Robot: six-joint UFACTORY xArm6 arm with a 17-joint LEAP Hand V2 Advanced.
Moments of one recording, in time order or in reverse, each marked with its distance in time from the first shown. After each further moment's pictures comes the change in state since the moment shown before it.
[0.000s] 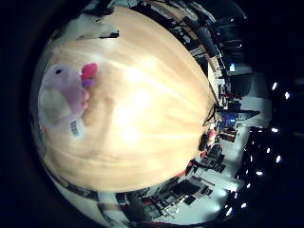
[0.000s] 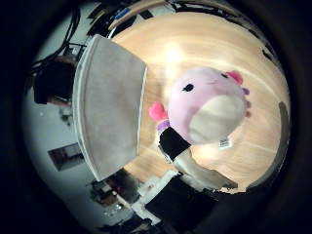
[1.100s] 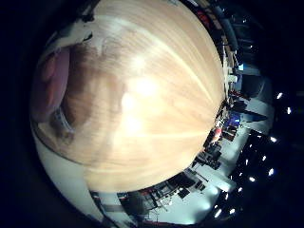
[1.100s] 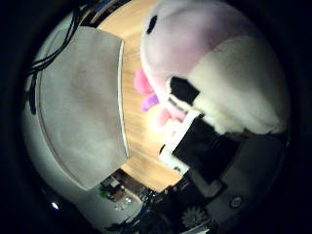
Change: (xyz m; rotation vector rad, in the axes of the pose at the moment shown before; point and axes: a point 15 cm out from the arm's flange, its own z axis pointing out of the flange) arm -0.006 0.003 0.050 -0.111 -0.049 0.024
